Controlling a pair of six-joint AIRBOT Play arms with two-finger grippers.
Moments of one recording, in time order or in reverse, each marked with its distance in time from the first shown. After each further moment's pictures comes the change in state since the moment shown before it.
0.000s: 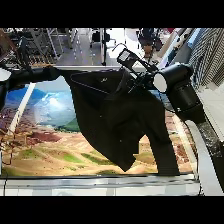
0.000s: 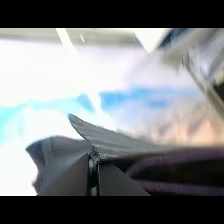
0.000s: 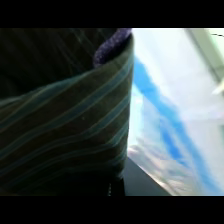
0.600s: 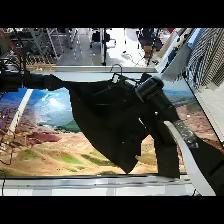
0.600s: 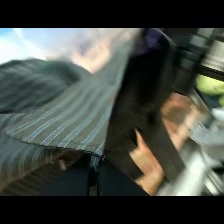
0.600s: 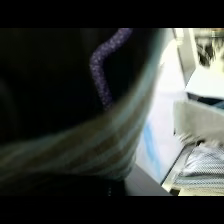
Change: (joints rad) left arm 0.022 0.034 0.018 -0.161 -0.451 0.020; right arm 0.025 -0.116 -0.159 -0.328 -0.114 -0.021
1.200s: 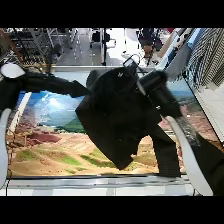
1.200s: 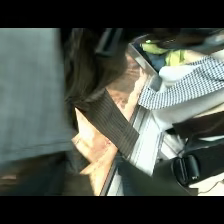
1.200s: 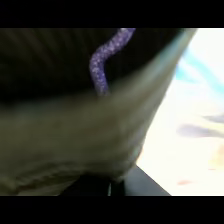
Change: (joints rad) left arm -0.272 0.000 0.000 -0.036 -0.002 0.000; right arm 0.004 0.005 0.208 0.156 0.303 0.455
